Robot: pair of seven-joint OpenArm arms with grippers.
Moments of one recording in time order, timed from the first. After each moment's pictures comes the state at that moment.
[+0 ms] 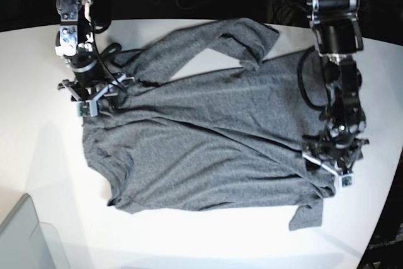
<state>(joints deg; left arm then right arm) -13.0 -11.0 -9.9 77.5 -7.9 -0.4 35.2 -12.3 7.6 7.4 87.7 4.6 11.4 -19.1</state>
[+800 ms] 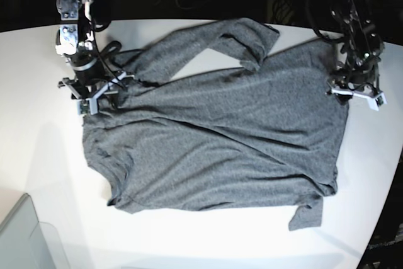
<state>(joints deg) 6.7 -9.3 -27.0 81.5 -20.7 0.1 33.5 -12.8 7.6 7.4 87.7 4.6 11.4 -19.1</state>
